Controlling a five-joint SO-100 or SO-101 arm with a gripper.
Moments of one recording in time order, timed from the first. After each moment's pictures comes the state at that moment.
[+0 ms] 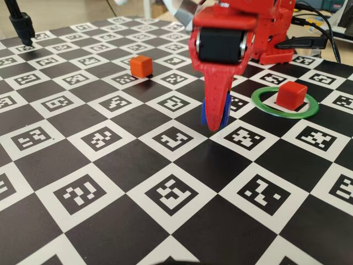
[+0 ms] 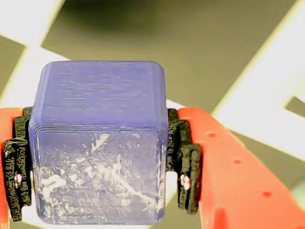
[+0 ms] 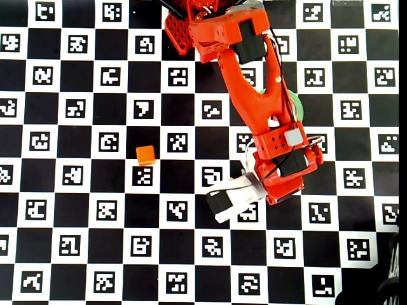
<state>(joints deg) -20.1 67.9 76.9 79.1 -6.2</state>
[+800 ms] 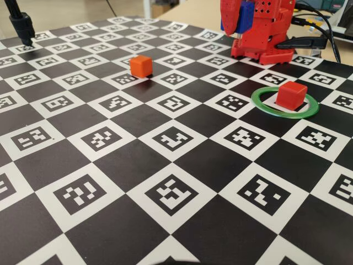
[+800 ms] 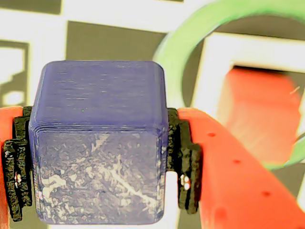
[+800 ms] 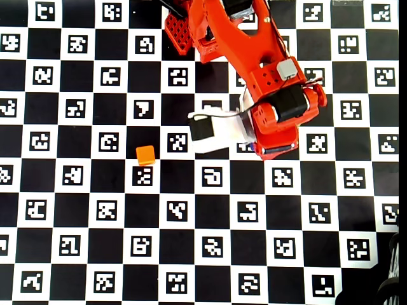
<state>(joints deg) -20.1 91.2 78.8 99.3 15.1</state>
